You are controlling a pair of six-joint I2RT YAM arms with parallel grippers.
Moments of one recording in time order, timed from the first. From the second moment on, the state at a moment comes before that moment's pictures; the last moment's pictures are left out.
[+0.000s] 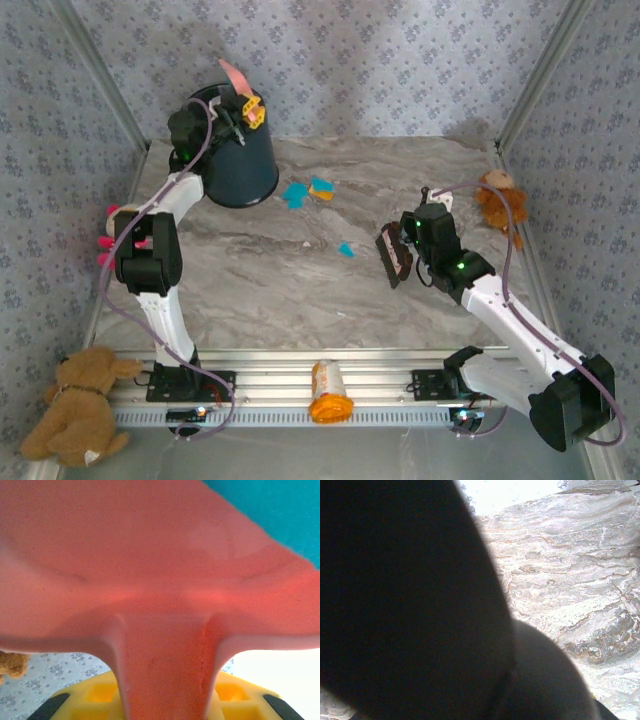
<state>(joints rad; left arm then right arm) -0.09 1.99 1.53 0.76 0.80 -2.08 0.47 1.02 0.80 -0.31 0.36 0.49</state>
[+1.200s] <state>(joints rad) -0.12 2.01 1.53 0.85 0.77 -2.05 0.47 1.01 0.80 -0.32 0.36 0.49</state>
